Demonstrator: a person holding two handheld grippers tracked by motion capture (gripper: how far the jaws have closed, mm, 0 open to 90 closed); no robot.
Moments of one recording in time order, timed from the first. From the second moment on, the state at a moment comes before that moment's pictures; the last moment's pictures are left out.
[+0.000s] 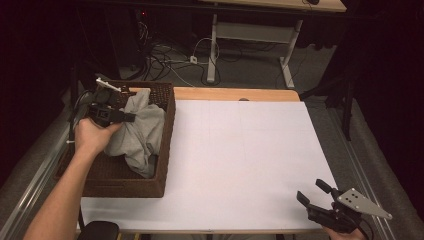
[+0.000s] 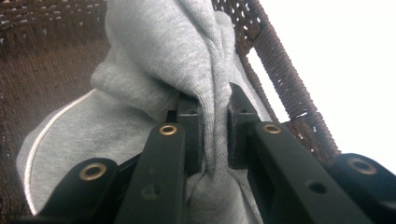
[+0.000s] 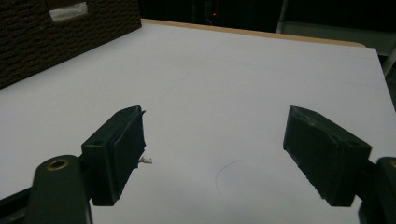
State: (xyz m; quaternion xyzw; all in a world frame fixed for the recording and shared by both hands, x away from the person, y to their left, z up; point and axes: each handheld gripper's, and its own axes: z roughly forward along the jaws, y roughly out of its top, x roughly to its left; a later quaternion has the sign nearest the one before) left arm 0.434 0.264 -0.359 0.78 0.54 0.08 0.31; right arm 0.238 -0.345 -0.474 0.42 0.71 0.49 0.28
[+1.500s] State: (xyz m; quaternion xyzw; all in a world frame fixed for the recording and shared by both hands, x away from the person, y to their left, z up) left arm 0.414 0.285 -0.295 0.75 0.49 0.09 0.43; right arm 0.238 -0.345 -0.474 0.42 0.71 0.50 0.28
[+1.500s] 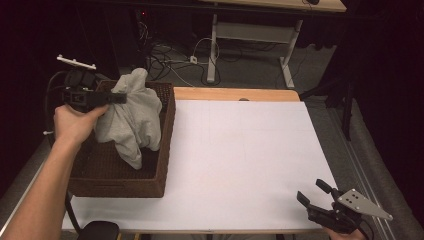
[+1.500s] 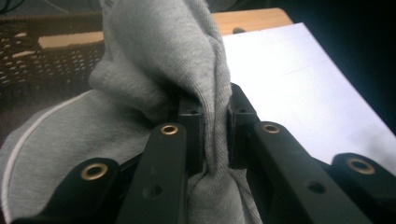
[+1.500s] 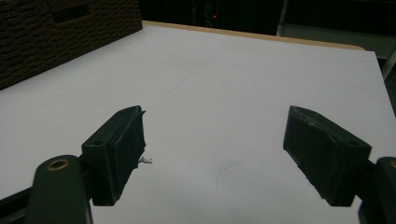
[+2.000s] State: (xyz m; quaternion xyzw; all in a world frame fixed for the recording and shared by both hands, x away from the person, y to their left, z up) left arm 0.407 0.271 -0.272 0.75 0.46 0.09 0.45; right arm 0.238 -0.345 -0.474 0.42 0.71 0.50 0.28
